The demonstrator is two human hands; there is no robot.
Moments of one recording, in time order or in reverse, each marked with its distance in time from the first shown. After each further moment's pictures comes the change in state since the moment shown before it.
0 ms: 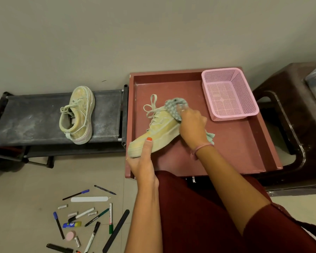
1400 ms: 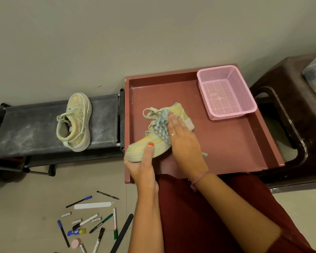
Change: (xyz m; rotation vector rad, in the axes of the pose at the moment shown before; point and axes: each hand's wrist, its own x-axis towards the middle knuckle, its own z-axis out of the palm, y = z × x) left_hand -0.005 0.003 0.000 0.046 -0.038 0.015; right_hand -0.053 -0.002 0.021 0.023 0.109 -0.276
